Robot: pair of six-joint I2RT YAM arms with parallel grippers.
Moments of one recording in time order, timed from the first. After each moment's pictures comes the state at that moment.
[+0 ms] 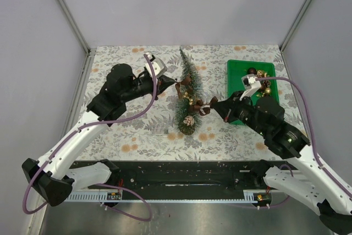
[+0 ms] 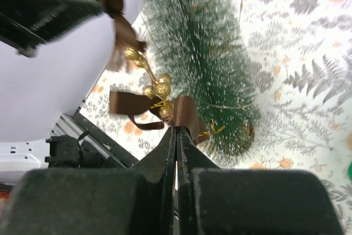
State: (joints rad) left arm -0.61 1.11 1.17 -0.21 0.42 0.18; right arm 0.73 0.72 0.89 -0.39 -0.01 0.56
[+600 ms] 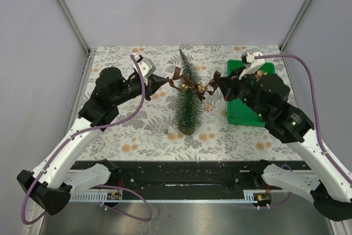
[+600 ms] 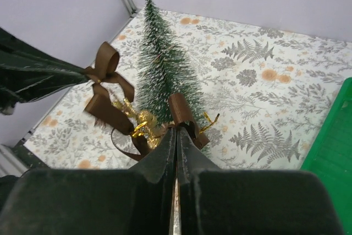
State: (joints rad) left arm -0.55 1.03 1.12 -0.21 0.41 0.13; right arm 0.73 0.90 1.26 -0.46 0.14 0.29
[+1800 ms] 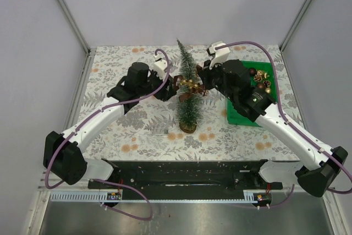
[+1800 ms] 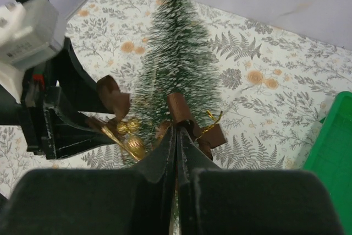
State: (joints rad) left arm -0.53 1.34 1.10 -0.26 0.34 0.01; right arm 0.73 1.22 1.30 -0.30 0.19 0.15
